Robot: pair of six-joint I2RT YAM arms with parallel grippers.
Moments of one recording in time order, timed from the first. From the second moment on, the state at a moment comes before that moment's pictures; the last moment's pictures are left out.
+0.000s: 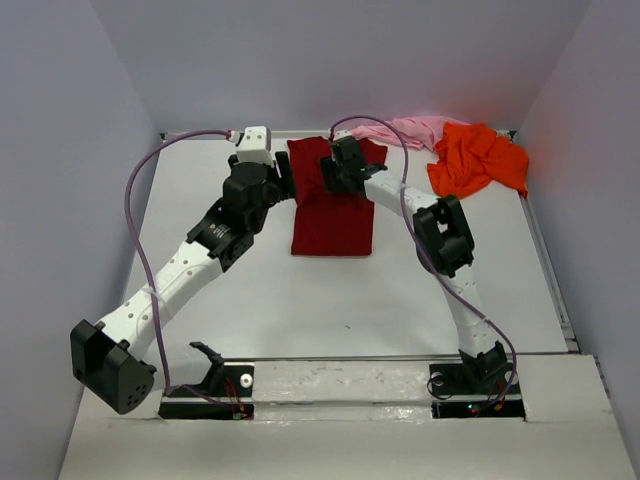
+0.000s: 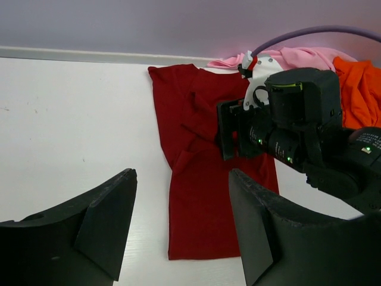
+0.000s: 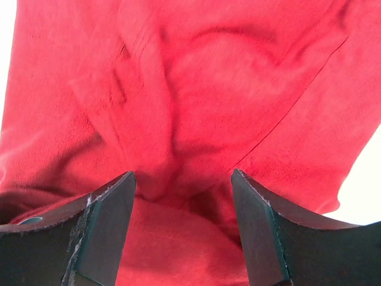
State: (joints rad) left arm -0.60 1.19 1.11 -0.12 -0.44 -0.29; right arm 0.54 2.38 1.98 -0.31 0.24 0.15
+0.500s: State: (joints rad) left arm -0.57 1.33 1.11 -0.14 -0.41 -0.38; right arm 0.51 2.13 1.72 -0.33 0.23 0.18
